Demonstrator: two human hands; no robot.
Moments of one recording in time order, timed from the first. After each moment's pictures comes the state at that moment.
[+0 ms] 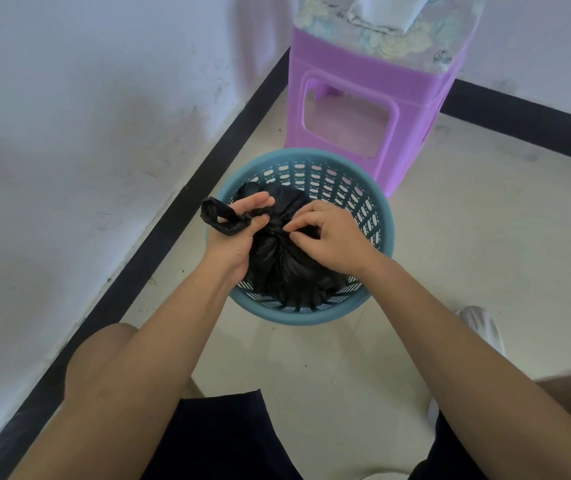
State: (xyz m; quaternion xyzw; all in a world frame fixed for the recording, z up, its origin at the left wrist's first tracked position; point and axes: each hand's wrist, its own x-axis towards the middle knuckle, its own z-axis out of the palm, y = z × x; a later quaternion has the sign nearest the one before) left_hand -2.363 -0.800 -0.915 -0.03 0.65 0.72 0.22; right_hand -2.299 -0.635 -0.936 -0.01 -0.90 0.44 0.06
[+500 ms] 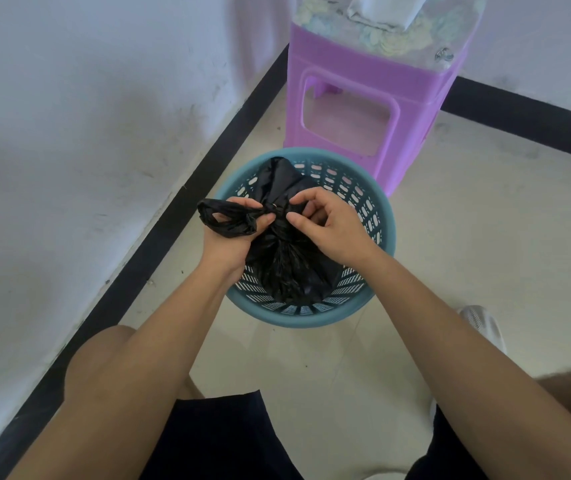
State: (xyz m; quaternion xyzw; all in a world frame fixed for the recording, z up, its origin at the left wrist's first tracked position) left_hand -2.367 -0.800 -0.920 -0.02 0.65 0.74 0.18; right_hand -2.308 -0.632 -0.939 -0.10 -0.83 0.54 0.06
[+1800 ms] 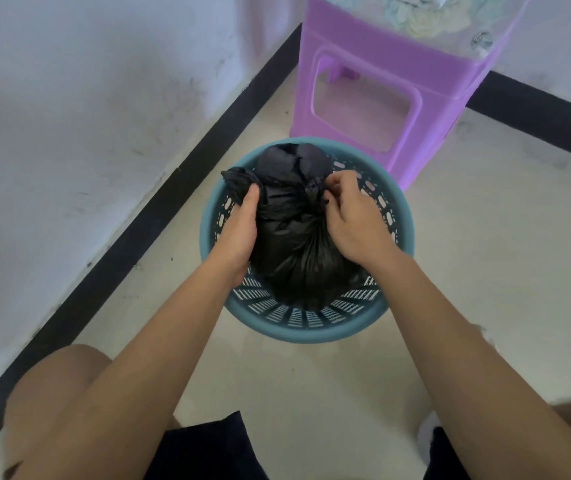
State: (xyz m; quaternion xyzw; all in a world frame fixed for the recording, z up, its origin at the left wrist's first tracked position) left_hand -2.379 -0.782 -0.951 -0.10 0.66 0.66 0.34; right_hand -2.319 -0.603 -0.948 -0.13 -0.89 0.43 0.03
